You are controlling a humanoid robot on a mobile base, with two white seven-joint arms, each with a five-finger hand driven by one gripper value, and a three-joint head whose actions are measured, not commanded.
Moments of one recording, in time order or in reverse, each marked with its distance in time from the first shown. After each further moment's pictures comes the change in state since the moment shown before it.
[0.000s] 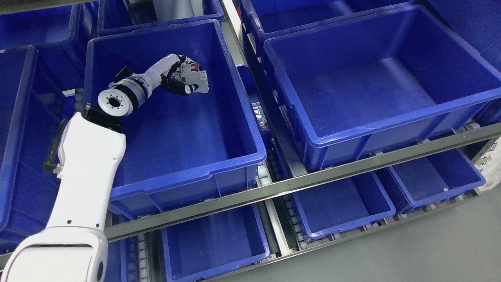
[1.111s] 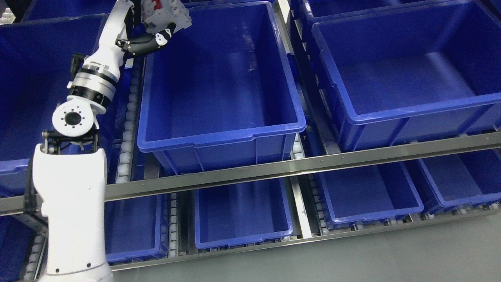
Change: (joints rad) left arm 0.169 -0.019 0.152 -0.537 0.286 0.014 0.158; right arm 0.000 0.000 0.000 0.000 0.000 0.000 0.000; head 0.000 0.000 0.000
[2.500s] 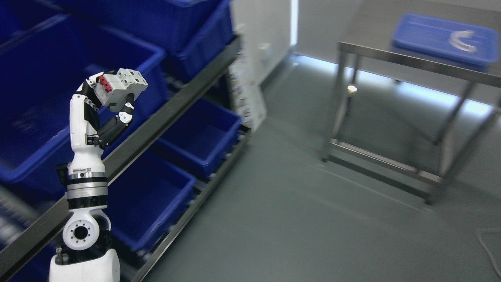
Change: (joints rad) left arm 0.572 -0.107 0.162 -0.396 0.176 -0.244 0.310; right arm -0.001 0.000 0.000 0.000 0.000 0.001 0.000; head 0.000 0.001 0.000
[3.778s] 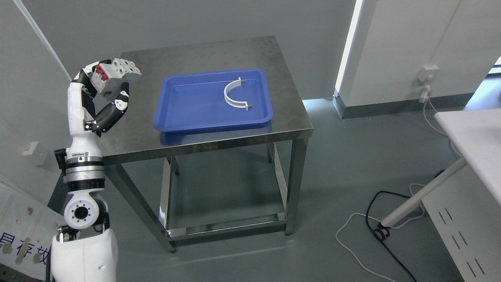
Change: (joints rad) left arm -0.094 0.007 0.056 0.180 -0.062 -0.073 -0.002; right arm 0.000 0.000 0.000 0.000 0.000 -0.001 0.000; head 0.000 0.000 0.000
